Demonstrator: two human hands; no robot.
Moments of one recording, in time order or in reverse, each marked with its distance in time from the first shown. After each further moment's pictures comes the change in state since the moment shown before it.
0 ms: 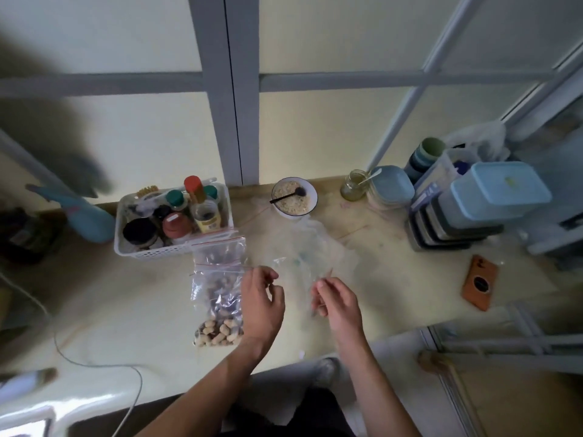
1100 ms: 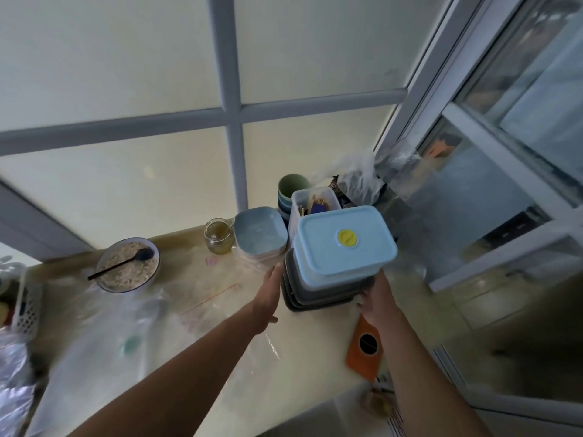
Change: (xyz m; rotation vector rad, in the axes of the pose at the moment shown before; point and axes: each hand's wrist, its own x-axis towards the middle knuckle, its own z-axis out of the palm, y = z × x) left_hand 0.096 0.203 0.384 -0.355 -0.708 -0.824; right_hand 0.284 -0.082 -0.424 0.239 0.272 0.343
